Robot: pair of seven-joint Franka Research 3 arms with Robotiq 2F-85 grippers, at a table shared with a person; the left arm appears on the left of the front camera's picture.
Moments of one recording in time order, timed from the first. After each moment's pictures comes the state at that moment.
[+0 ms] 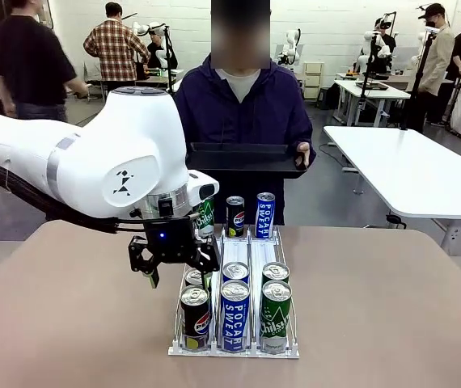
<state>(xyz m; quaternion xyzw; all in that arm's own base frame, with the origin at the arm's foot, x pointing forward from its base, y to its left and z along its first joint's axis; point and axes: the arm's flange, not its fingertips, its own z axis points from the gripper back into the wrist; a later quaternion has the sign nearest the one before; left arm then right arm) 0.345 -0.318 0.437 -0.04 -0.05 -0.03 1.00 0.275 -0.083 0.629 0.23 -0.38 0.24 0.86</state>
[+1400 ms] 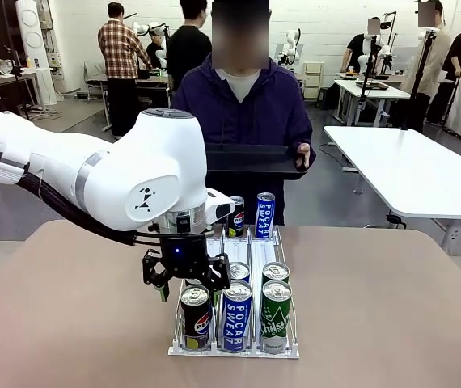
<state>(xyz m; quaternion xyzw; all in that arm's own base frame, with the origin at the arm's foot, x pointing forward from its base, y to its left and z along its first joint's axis) 0.345 -0.338 0.408 -0.02 -0.02 -0.06 1.00 0.275 -0.083 0.629 0.23 -0.38 0.24 0.86</state>
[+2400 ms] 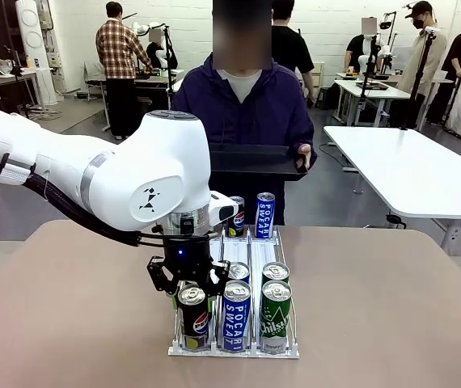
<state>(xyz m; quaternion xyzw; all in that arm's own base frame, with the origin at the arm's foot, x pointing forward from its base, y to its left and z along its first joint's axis) 0.344 -0.344 0.405 -0.02 -0.01 -0.06 1.00 0.275 -0.083 0.629 0.23 -0.38 0.24 0.86</state>
